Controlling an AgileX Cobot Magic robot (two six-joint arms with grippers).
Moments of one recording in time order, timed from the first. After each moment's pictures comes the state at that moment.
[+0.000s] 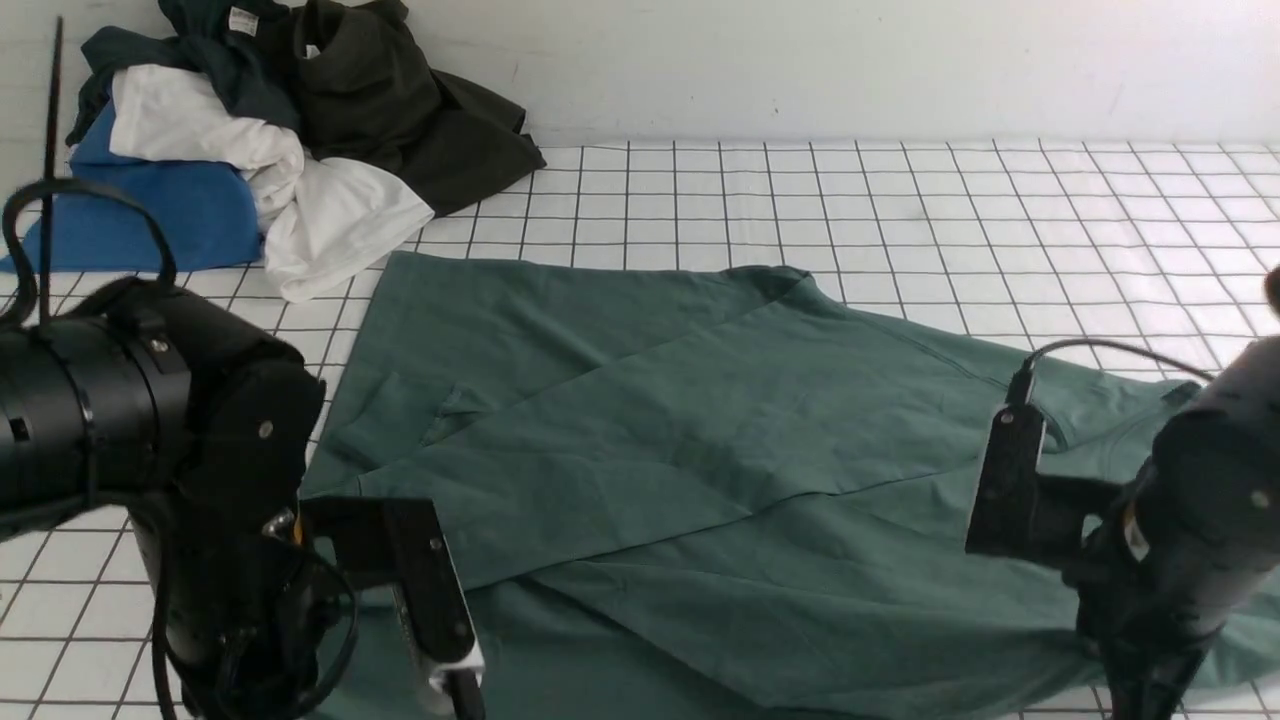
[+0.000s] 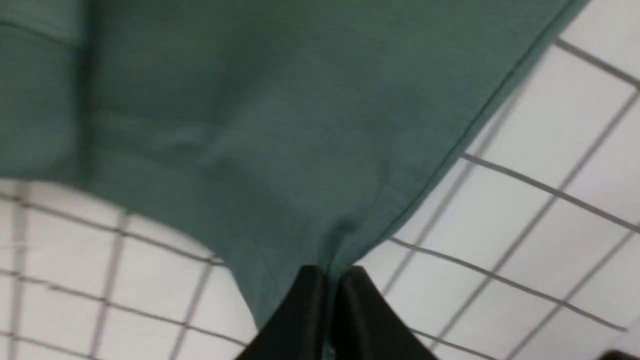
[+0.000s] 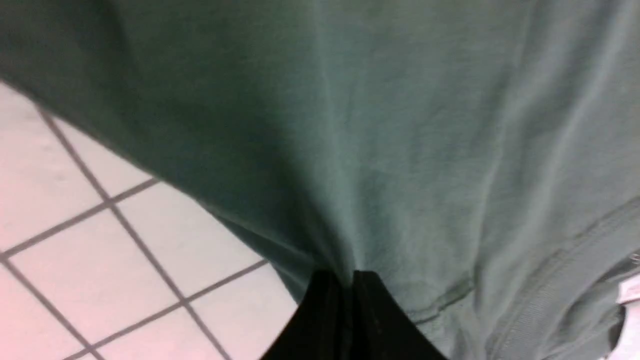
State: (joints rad) right arm 0.42 1.50 -0.87 -0.23 0.98 -0.59; left arm -0.44 1.50 -0.93 0.07 1.16 0.64
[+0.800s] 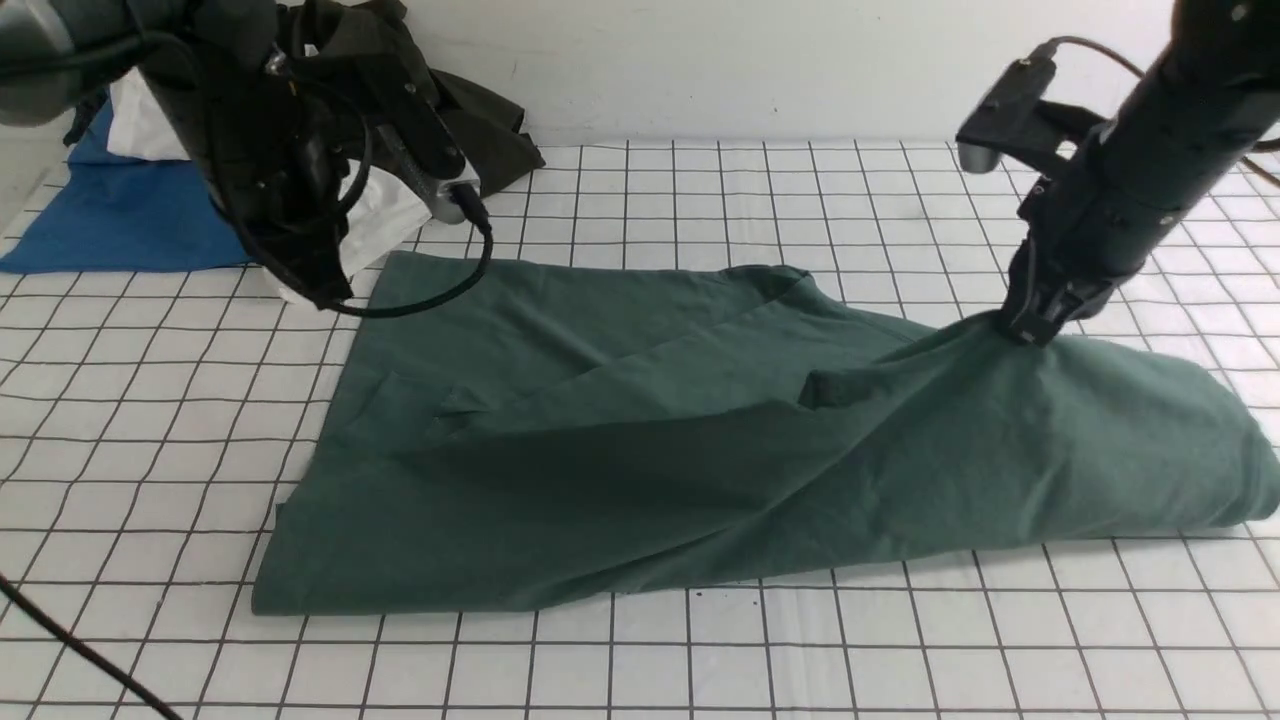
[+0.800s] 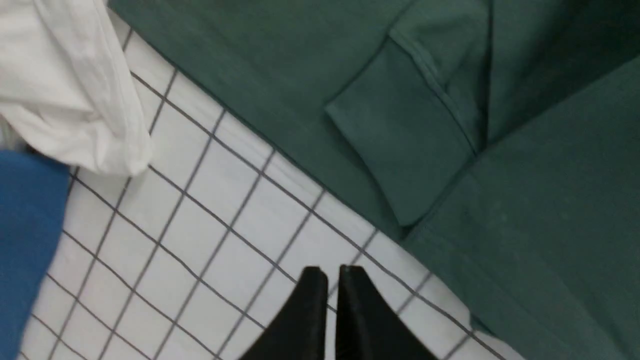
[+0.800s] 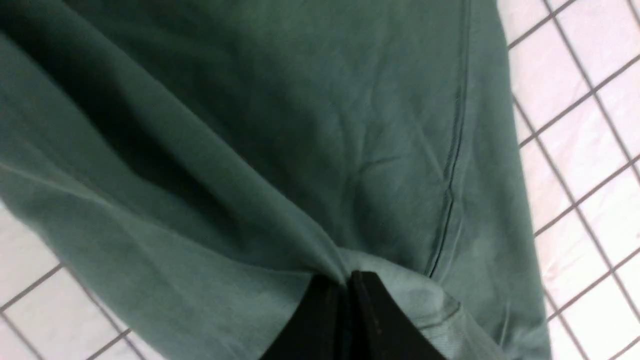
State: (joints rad) right arm 0.17 1.94 -1.73 0.11 1.24 -0.84; left arm -0.20 1.94 -1.82 0.08 1.18 0.78
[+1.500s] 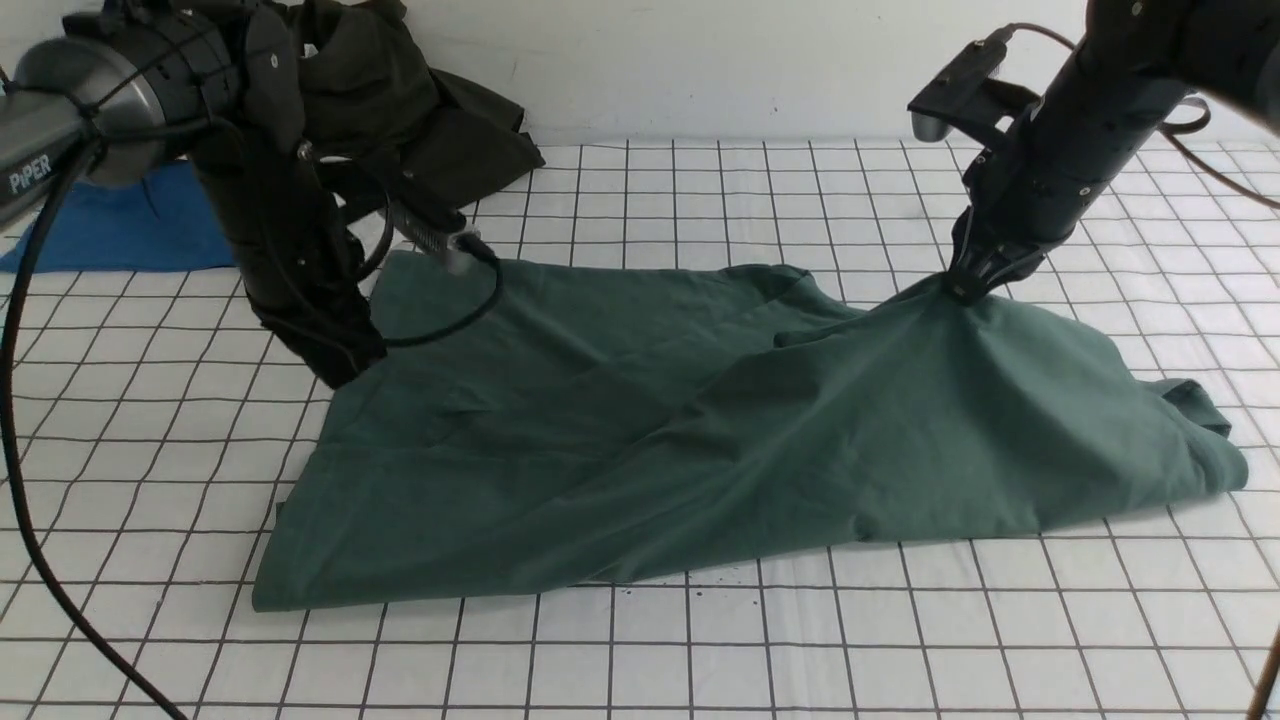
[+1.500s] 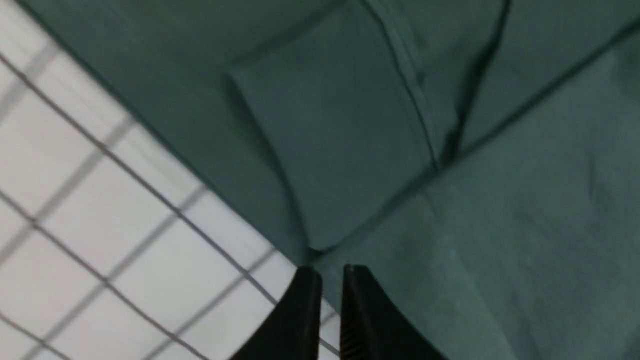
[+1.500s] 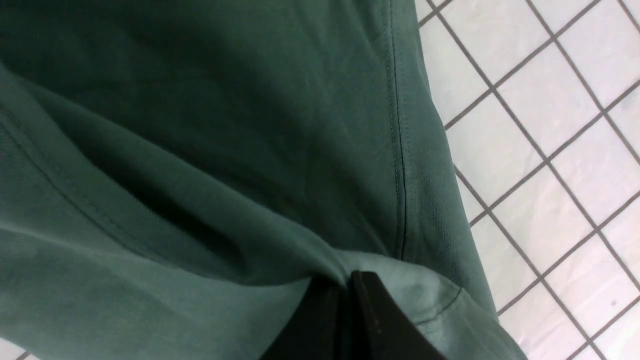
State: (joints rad) right arm 0.17 2.10 -1.93 0.13 1.25 -0.77; left arm -0.12 2.09 -1.74 -0.06 1.23 0.66
